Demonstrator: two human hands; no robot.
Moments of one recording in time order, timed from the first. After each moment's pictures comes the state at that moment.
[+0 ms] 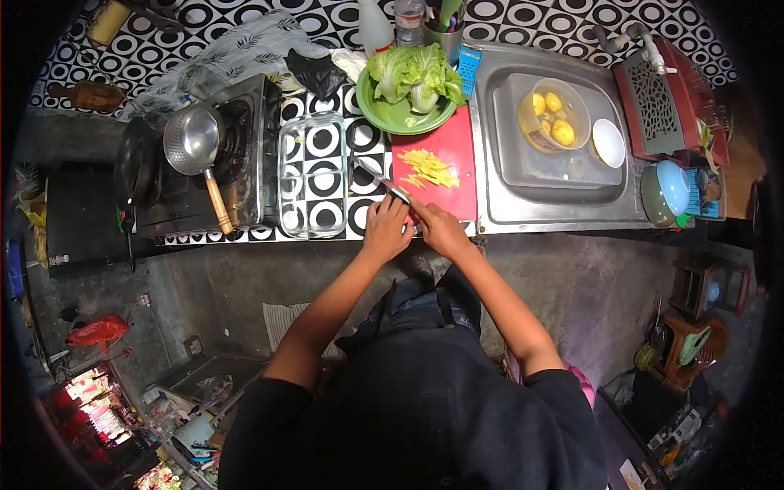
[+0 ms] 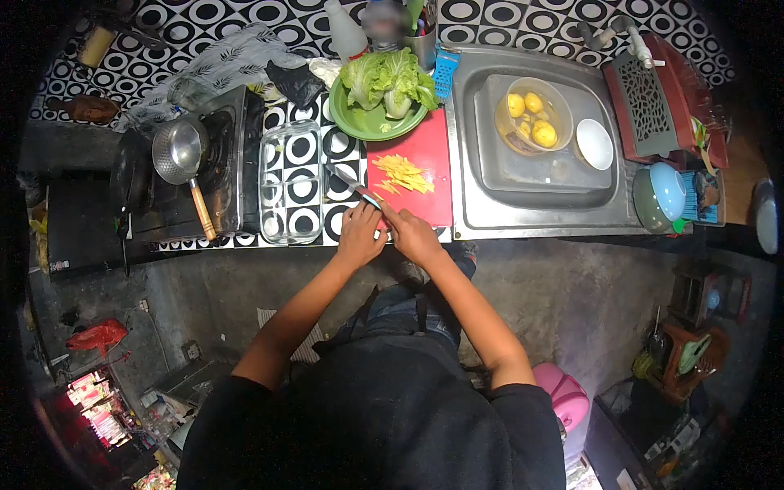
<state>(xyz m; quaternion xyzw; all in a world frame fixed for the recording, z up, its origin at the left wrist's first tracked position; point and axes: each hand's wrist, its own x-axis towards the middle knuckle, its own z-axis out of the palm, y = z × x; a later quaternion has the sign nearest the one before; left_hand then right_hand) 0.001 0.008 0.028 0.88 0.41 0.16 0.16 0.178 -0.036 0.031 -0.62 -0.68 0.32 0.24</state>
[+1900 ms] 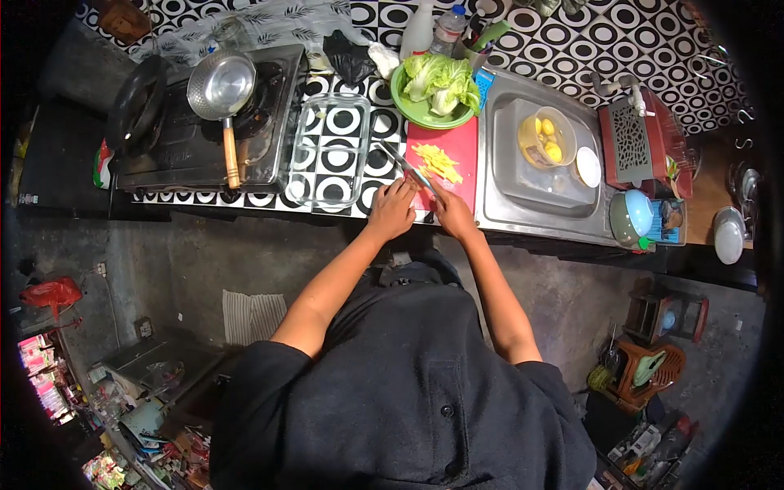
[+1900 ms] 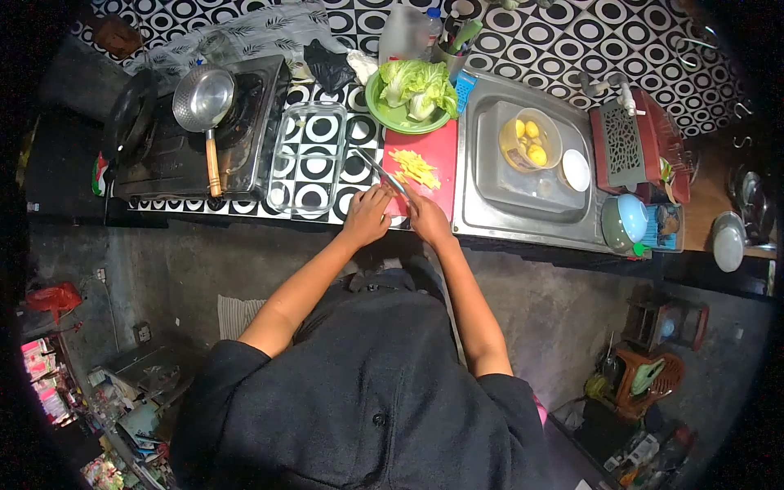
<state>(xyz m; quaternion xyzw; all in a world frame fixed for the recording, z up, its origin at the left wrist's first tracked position) -0.013 0.005 0.018 0.88 0.41 0.20 0.14 0.188 -0.027 0.049 -0.65 -0.65 0.33 0.23</state>
